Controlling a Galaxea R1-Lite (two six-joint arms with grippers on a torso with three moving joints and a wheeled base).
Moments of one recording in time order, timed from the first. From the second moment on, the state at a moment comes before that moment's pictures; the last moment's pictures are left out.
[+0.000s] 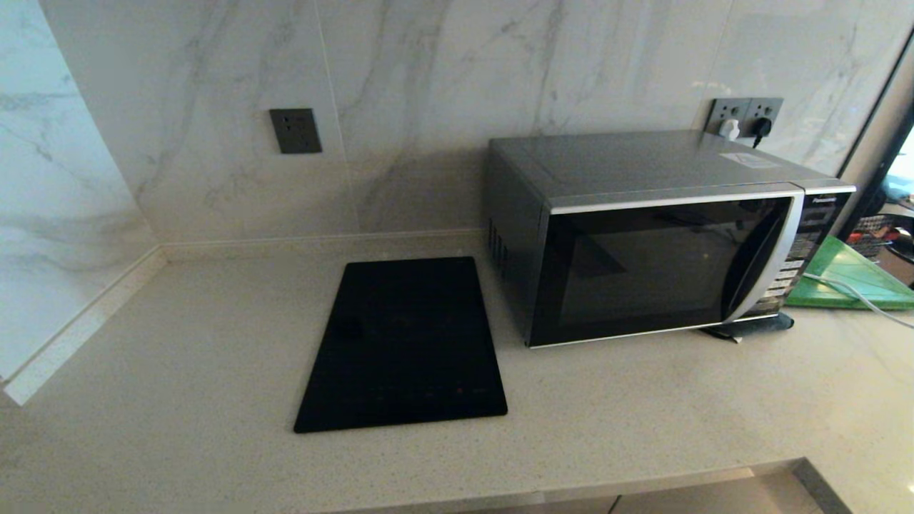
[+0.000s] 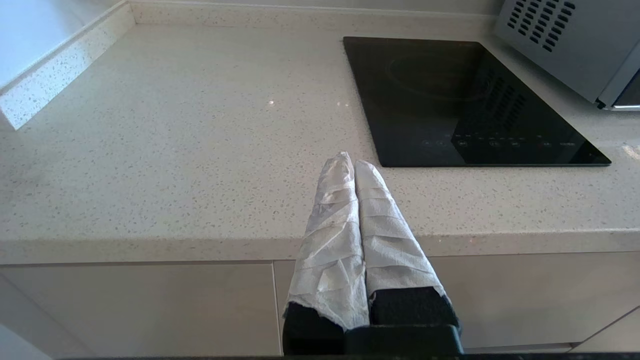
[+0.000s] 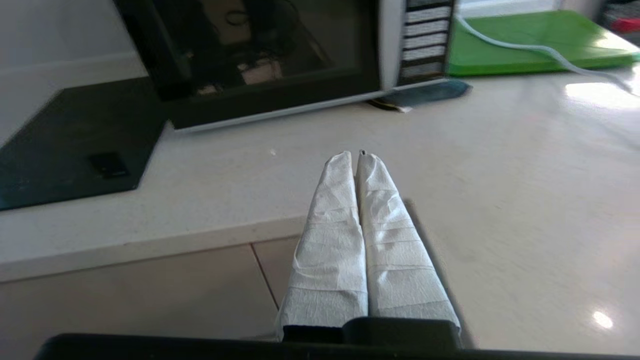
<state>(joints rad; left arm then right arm) 0.00 0.00 0.00 -0.01 0.03 -0.07 0.00 0.04 -0.42 0.35 -0.09 0.14</state>
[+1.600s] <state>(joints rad) 0.00 0.00 0.00 -0.01 0.03 -0.07 0.04 1.38 -0.97 -0.40 -1.44 -0.05</state>
